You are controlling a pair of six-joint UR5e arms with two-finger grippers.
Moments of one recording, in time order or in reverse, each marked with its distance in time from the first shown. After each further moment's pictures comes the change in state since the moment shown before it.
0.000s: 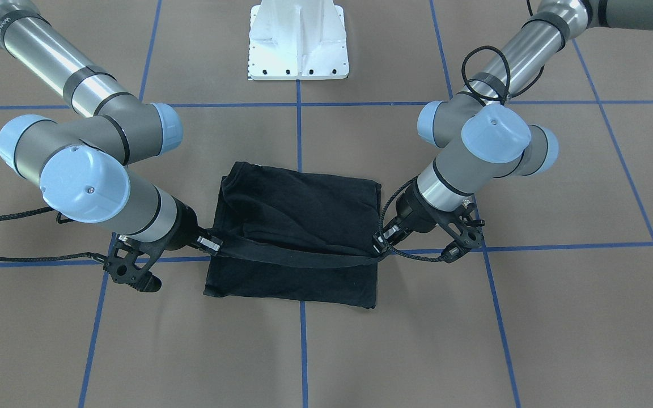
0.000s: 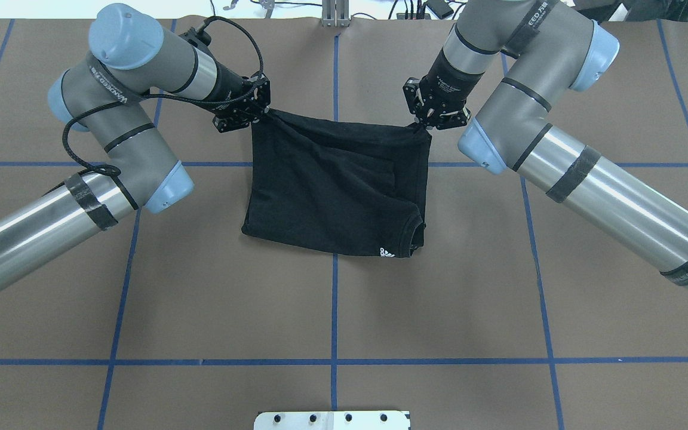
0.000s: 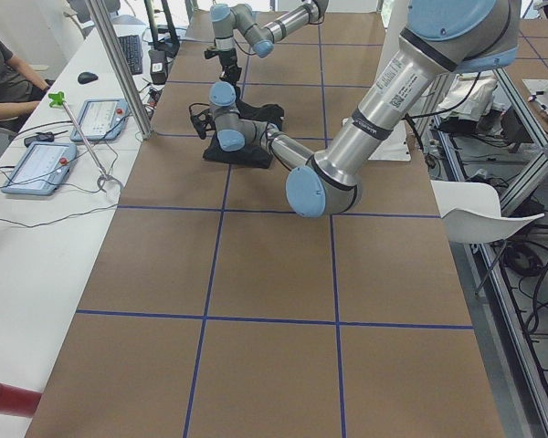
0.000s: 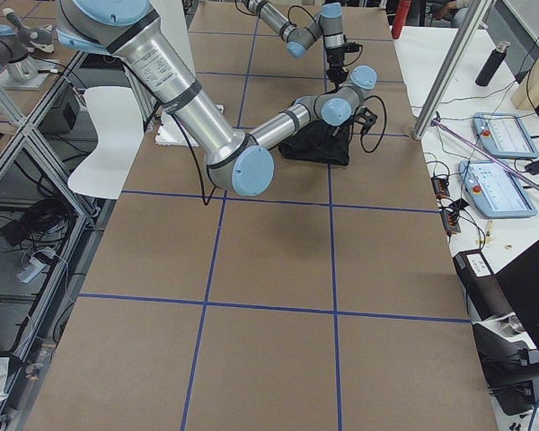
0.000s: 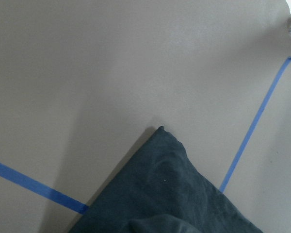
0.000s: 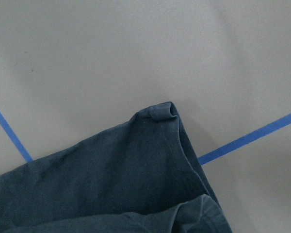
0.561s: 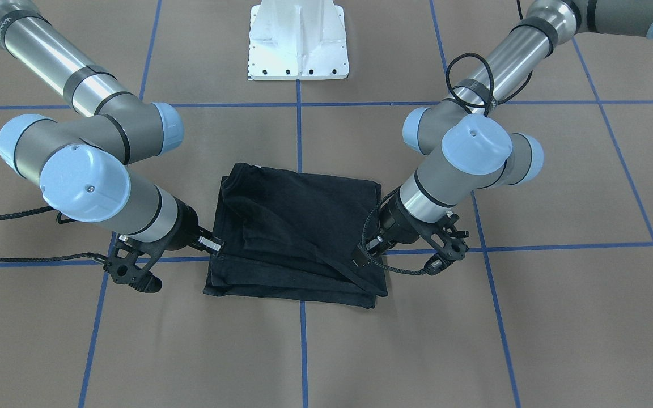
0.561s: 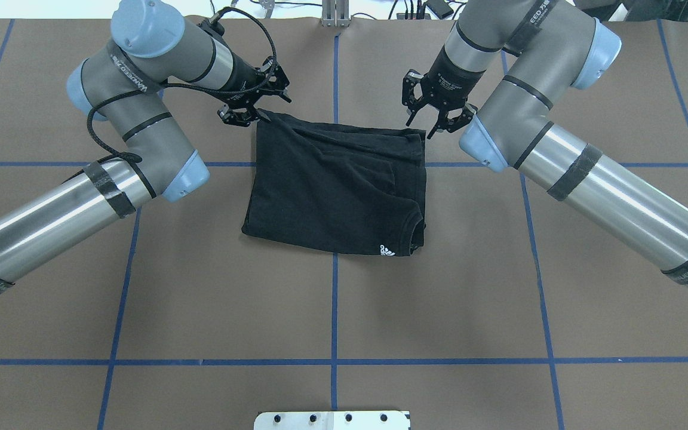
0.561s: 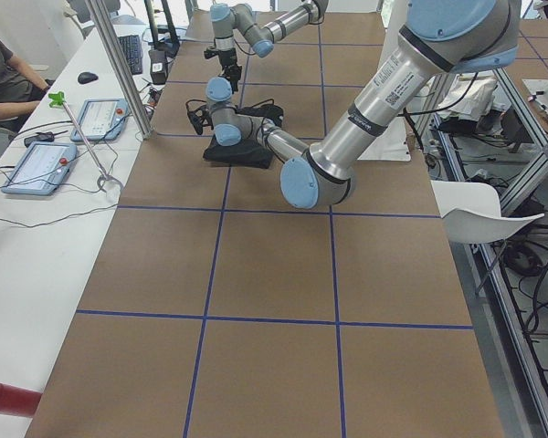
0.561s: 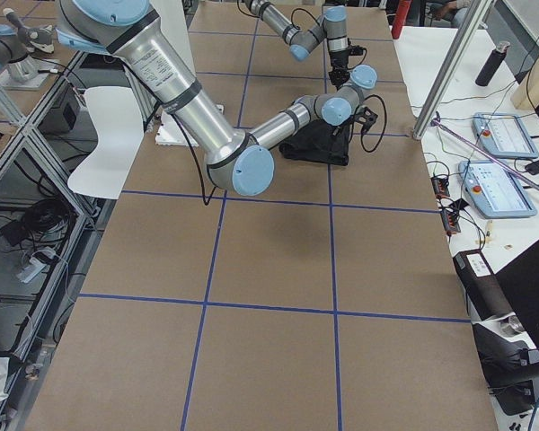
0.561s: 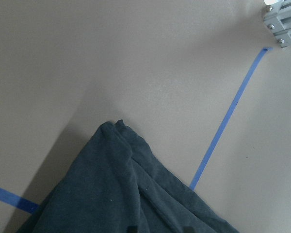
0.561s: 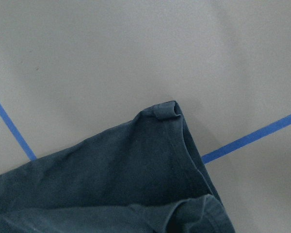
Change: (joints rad) left arm -0.010 -0.062 0.075 0.012 0.014 0.007; right arm 0.010 -0.001 -0.001 0.001 -0.001 0.003
